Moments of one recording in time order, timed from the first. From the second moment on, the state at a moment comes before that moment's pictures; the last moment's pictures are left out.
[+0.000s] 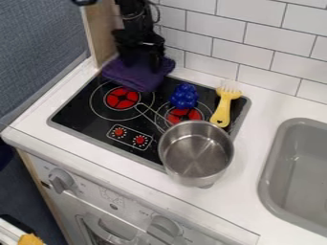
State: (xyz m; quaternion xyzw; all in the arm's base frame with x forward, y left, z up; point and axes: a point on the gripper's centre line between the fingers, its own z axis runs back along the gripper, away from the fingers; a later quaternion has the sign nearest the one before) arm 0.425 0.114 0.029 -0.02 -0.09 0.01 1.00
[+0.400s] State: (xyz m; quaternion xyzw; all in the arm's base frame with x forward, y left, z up) arm 0.434 0.110 0.081 -0.02 -0.12 0.01 0.99
